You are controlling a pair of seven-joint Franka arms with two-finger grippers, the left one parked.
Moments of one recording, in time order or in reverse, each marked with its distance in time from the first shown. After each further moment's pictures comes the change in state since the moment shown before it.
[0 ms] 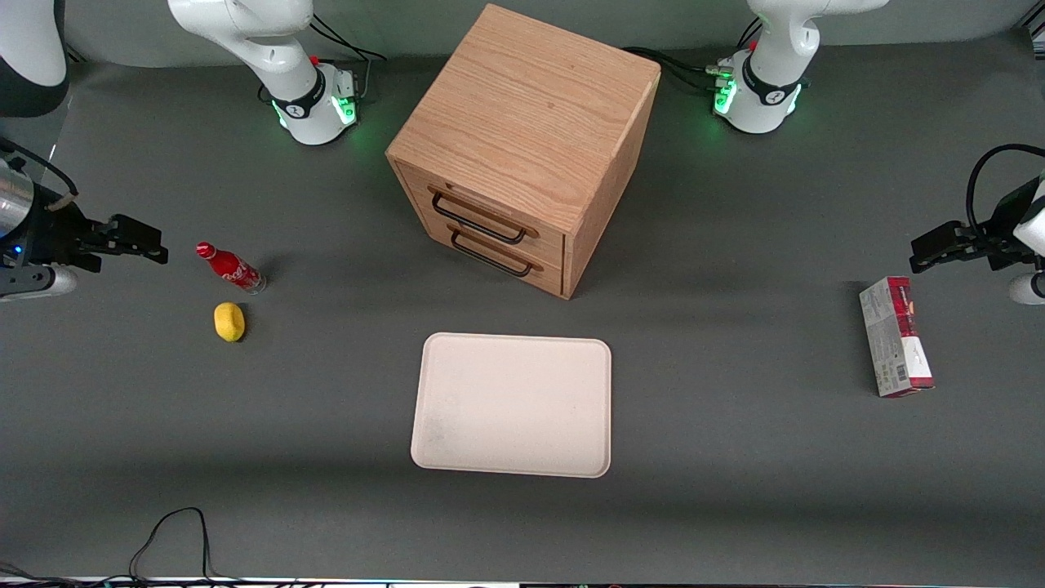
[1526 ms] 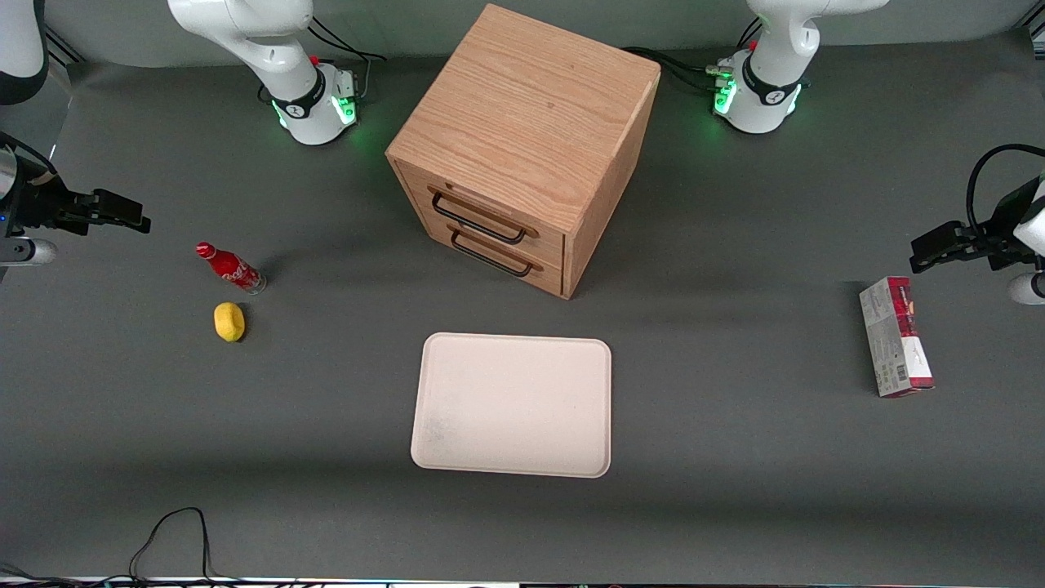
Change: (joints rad) arm -0.003 -0.133 -0.116 -0.239 -0.015 0.027 -0.002
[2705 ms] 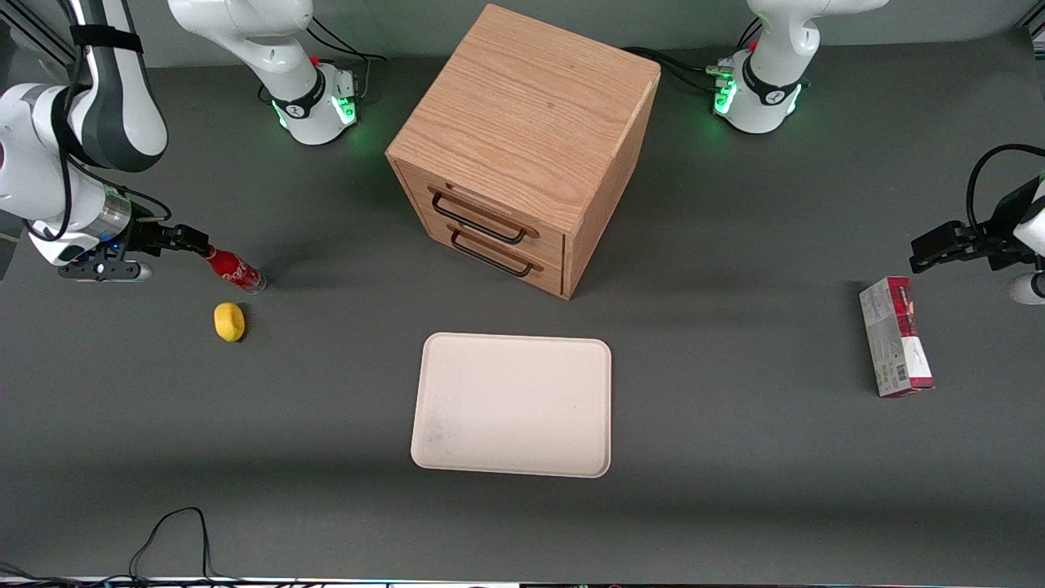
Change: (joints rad) arm 0.001 -0.053 -0.092 -0.565 -0.066 0.566 -0.032
